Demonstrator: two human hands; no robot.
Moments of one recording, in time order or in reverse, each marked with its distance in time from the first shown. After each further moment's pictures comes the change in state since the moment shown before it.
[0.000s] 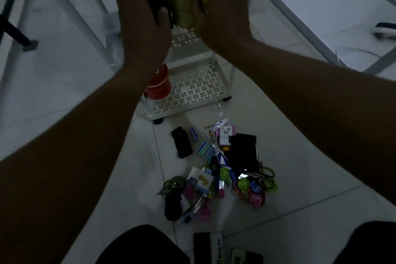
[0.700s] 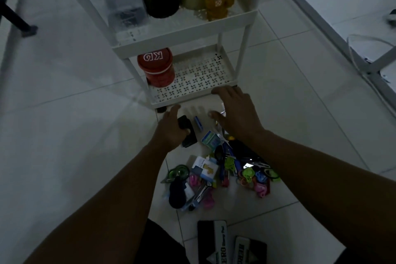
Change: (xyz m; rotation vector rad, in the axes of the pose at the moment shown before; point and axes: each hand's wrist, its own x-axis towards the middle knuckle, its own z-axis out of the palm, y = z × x) left_hand -0.207 -0.093 0.027 -0.029 -0.922 -0.650; right_hand -0.200 0.040 0.027 -0.023 -0.639 0.171
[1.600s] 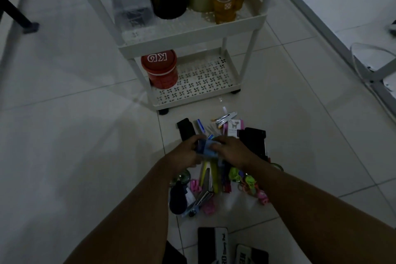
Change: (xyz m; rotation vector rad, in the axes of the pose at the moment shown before) left_hand -0.032 0.002 0.032 -0.446 -0.418 -0.189; right_hand -0.046 -0.004 0.050 0.688 -0.555 0.551
